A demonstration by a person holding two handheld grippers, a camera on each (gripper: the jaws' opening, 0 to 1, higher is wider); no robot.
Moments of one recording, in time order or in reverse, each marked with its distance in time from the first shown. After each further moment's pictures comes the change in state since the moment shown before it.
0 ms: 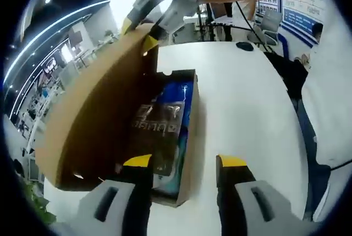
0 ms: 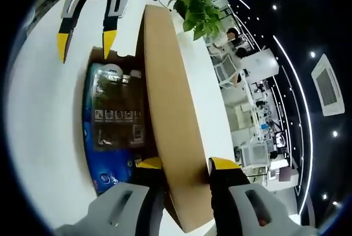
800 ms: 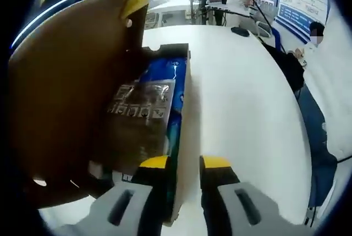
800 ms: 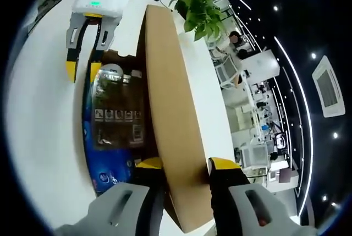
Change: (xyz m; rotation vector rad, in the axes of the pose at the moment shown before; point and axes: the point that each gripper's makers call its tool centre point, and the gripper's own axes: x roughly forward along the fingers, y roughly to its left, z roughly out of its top) left arm 0.045 -0.011 -0.030 0.019 0.107 -0.112; right arm 0.001 -0.002 0.001 -0.009 -0.004 0.004
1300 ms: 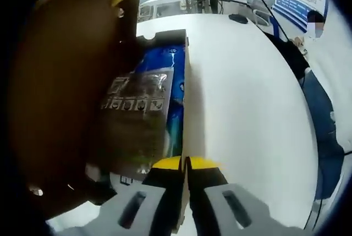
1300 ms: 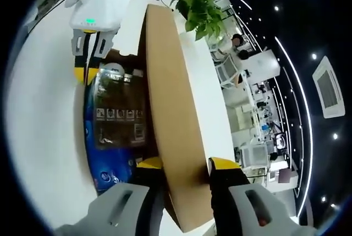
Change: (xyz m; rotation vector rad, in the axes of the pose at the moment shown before) left arm 0.012 0.004 -0.009 0.071 0.057 0.012; right arm -0.003 0.005 0.000 -0.009 0.006 0.006
